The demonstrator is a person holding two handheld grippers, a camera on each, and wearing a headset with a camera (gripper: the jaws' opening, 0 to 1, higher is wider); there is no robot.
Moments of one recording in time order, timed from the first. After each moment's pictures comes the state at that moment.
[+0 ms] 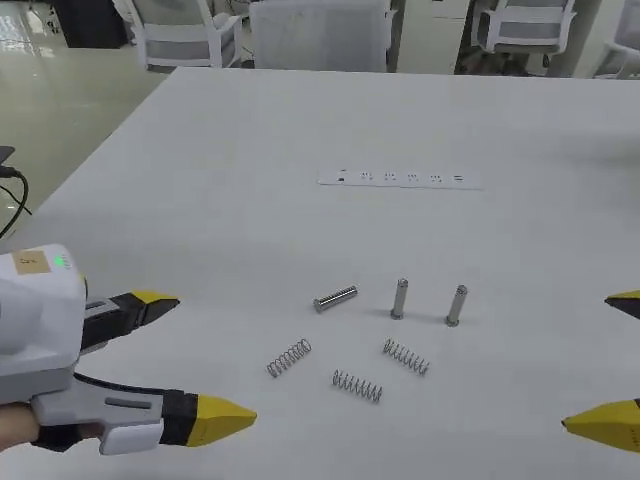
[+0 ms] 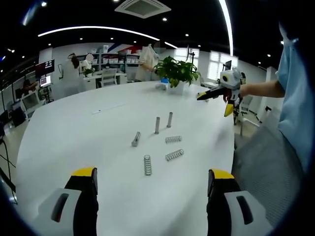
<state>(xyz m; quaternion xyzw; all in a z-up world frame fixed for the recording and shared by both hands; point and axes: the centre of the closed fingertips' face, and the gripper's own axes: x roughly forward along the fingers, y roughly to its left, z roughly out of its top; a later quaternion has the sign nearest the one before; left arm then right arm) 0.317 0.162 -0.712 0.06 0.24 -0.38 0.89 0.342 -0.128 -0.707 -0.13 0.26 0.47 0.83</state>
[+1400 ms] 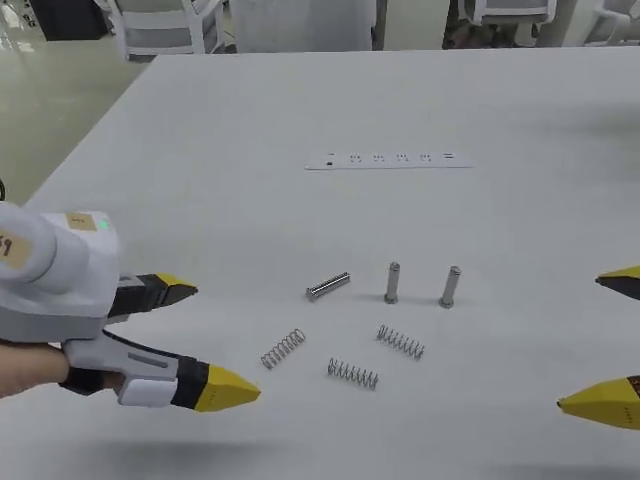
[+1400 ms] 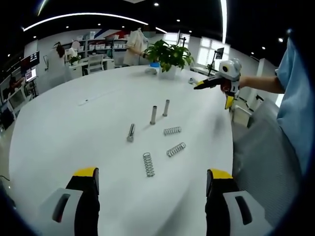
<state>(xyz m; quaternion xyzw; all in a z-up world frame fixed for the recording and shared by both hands) 0.347 0.144 -0.731 0.09 0.31 -0.43 0.84 0.341 -0.129 -0.718 -0.13 0.27 0.47 0.83</state>
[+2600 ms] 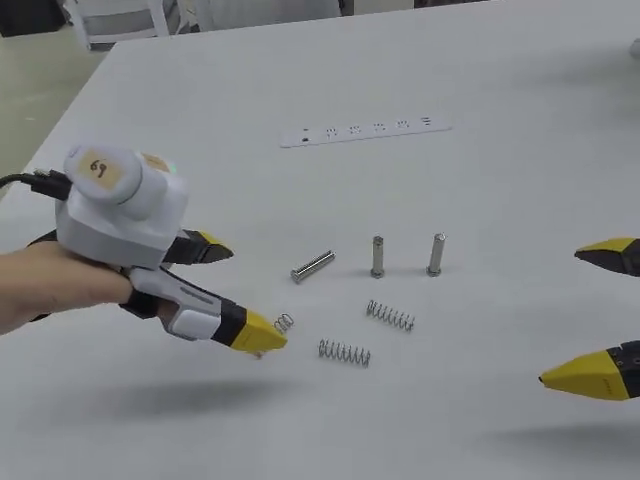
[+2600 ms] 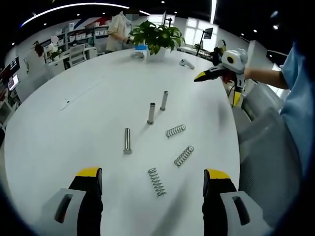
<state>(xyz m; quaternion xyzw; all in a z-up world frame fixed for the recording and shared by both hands) 0.388 0.108 -0.747 0.16 0.36 -0.48 0.78 0.337 -0.127 -0.733 -0.10 0.27 0.47 0.83</state>
